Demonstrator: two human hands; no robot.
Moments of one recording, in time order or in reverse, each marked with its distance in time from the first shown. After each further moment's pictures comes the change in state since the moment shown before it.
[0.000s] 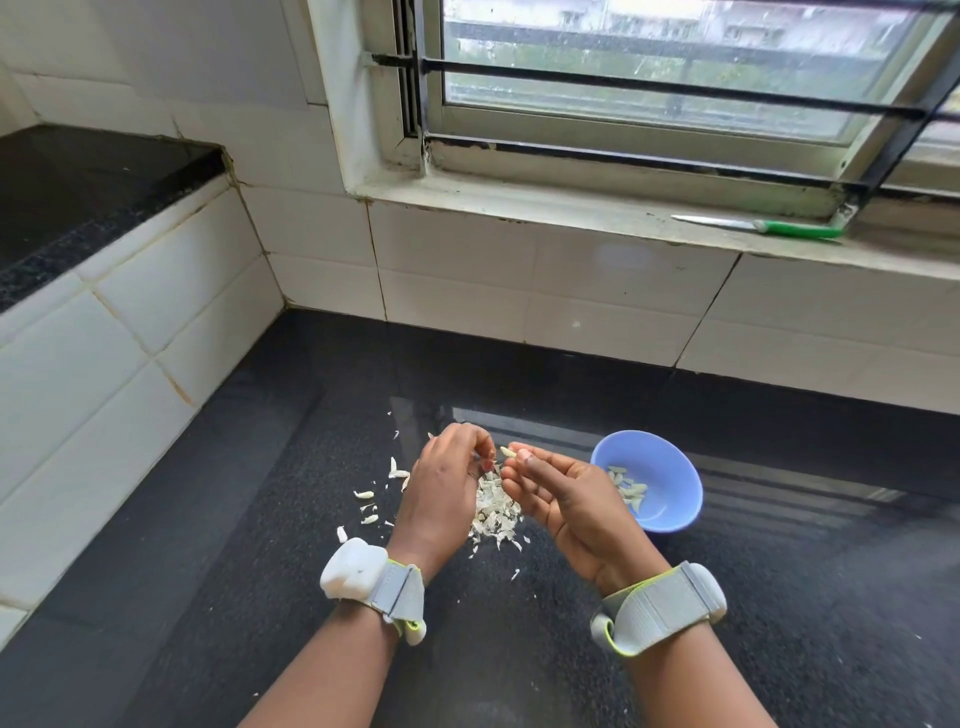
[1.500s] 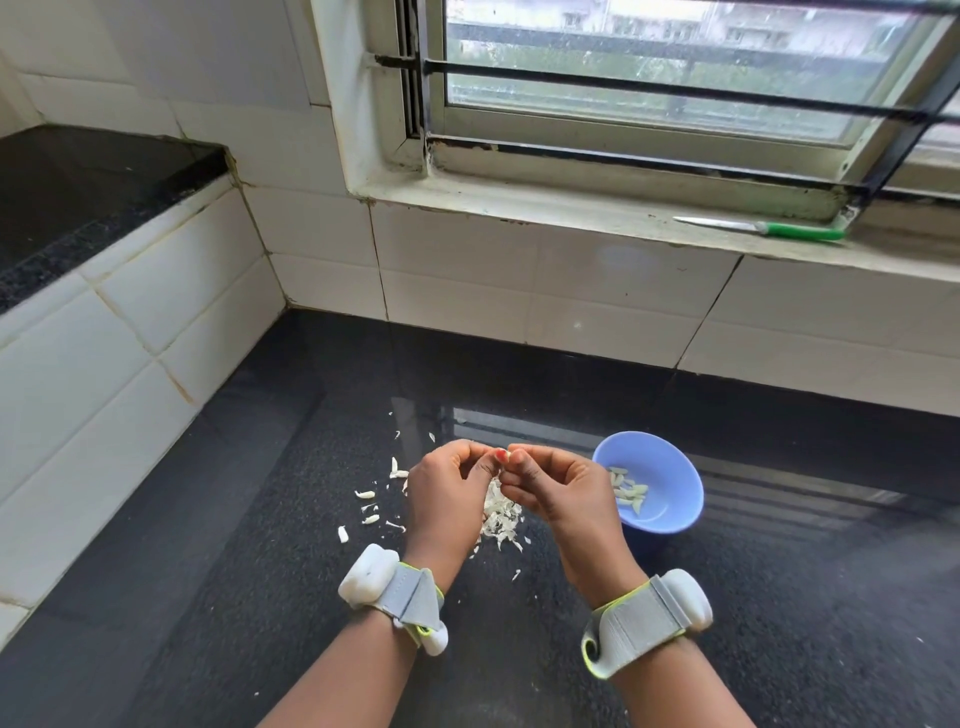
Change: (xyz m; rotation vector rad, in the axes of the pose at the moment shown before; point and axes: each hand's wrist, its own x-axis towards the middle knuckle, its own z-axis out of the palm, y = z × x) left_hand -0.001 0.018 0.004 -0.298 0.150 -0.357; right_hand 0.003 0.016 0.000 -0.316 0.052 -0.309
